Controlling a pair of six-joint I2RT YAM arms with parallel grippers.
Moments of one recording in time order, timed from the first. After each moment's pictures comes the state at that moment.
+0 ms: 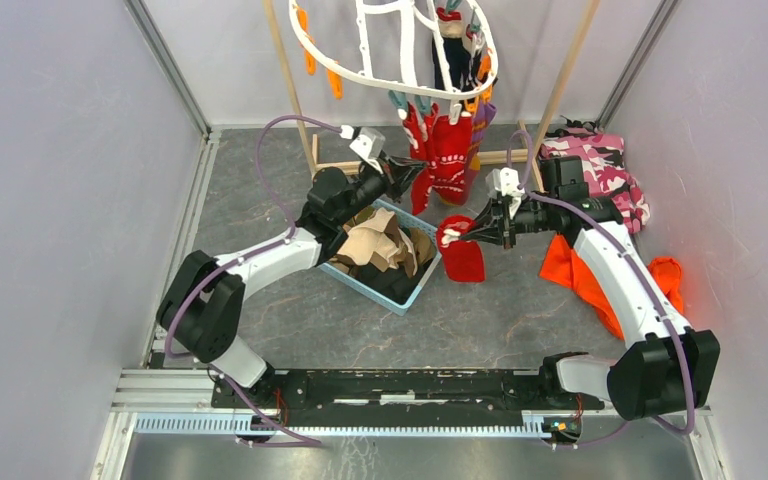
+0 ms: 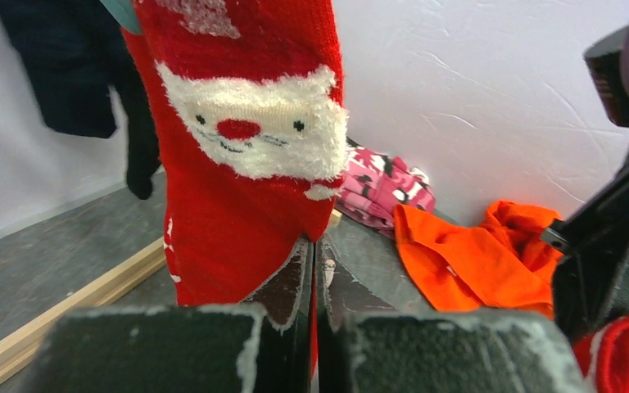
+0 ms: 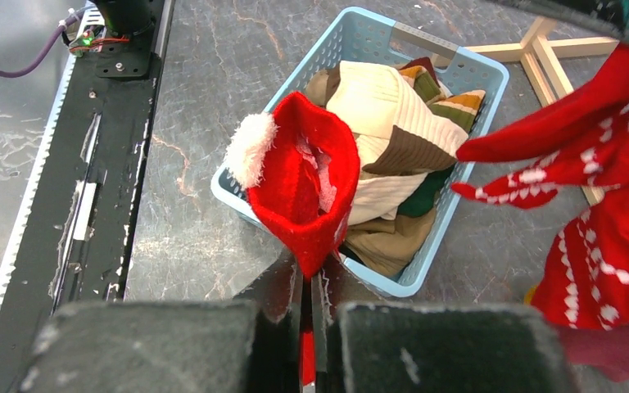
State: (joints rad) left arm -0.61 1.57 0.98 0.81 0.27 -0.29; right arm 0.16 1.26 1.11 -0.74 -1.23 -0.91
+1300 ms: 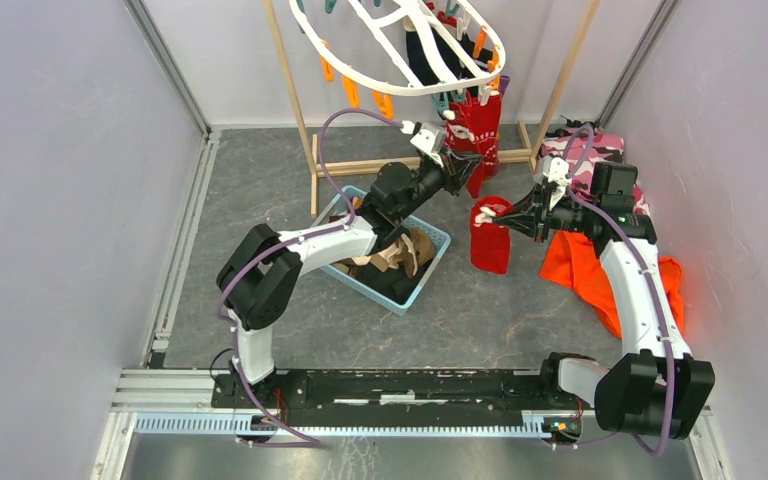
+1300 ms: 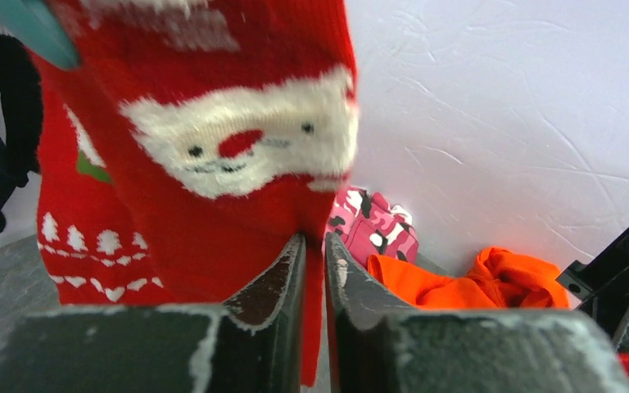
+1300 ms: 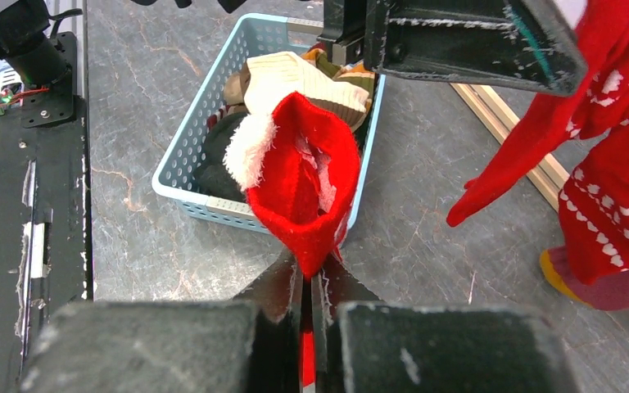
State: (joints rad) left arm -0.82 1.90 1.33 0.83 0.07 -0.29; right arm -0.13 1.16 1.03 -0.61 -1.30 -0.75
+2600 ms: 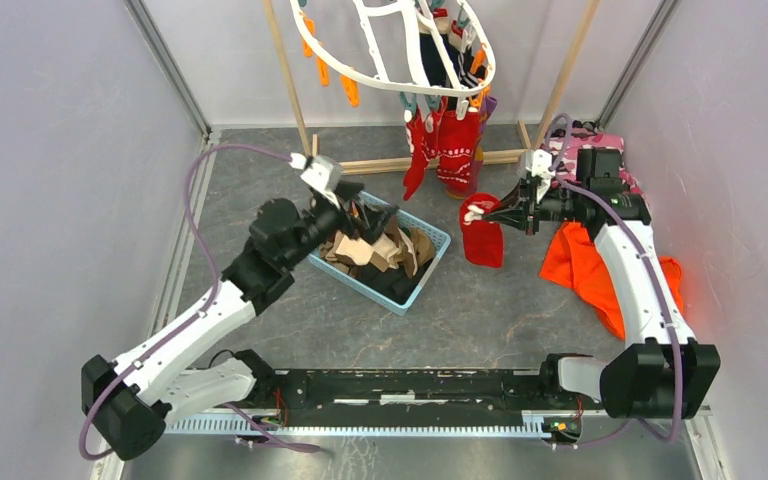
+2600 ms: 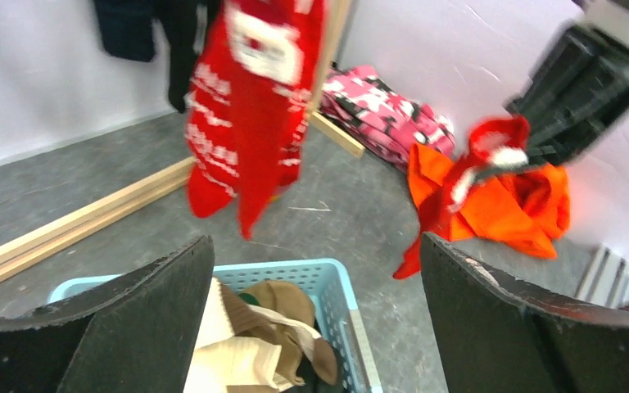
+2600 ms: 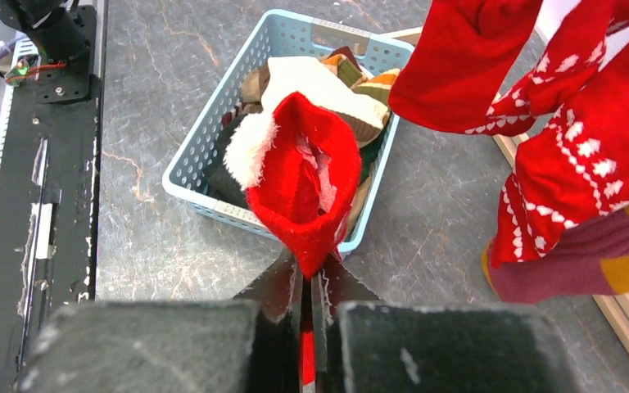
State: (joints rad) left arm -0.73 0.99 0.82 0.23 0.07 -0.20; right arm -0.04 1.23 1.15 -0.73 -1.26 -0.84
